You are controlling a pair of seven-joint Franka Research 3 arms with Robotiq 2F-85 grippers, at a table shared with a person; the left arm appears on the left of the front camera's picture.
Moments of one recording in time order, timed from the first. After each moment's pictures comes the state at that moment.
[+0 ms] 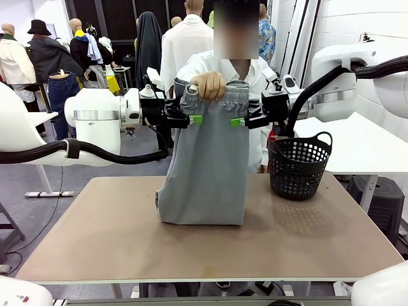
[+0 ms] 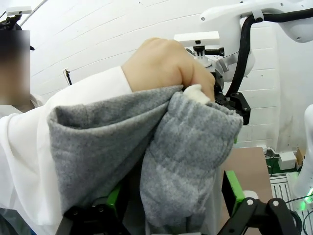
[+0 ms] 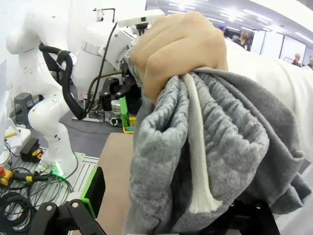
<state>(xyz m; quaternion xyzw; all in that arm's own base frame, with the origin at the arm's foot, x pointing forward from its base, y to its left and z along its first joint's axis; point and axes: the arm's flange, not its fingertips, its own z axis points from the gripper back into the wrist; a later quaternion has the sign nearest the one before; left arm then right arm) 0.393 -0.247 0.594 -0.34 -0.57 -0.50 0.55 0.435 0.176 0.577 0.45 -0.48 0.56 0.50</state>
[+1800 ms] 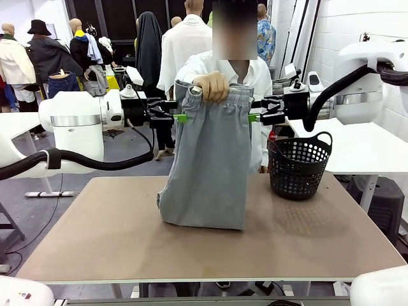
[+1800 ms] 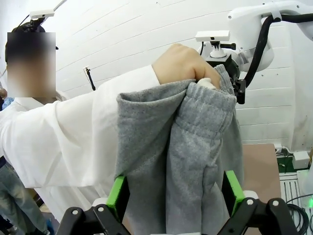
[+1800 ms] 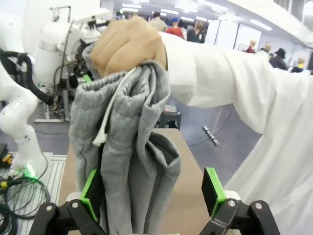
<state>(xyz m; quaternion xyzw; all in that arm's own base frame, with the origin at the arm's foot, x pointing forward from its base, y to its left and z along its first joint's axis) 0.365 -0.205 0.600 -0.31 -0.60 -0.48 0.57 0.416 0.122 0.585 0.39 -0.54 0.50 0.56</state>
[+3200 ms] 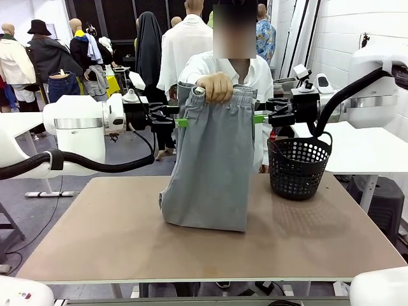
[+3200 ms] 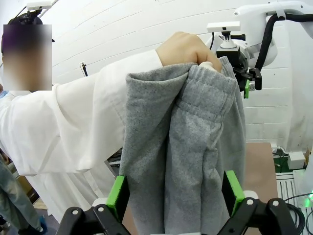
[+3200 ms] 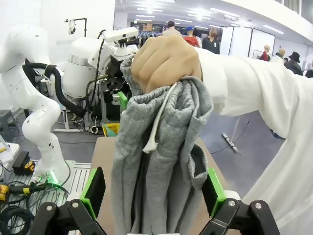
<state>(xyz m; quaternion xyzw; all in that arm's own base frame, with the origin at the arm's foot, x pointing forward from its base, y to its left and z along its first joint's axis) 0.372 -0.207 0.587 -0.32 -0.59 -0.48 0.57 0.387 0.109 0.584 0.43 -0.52 0.51 0.54</state>
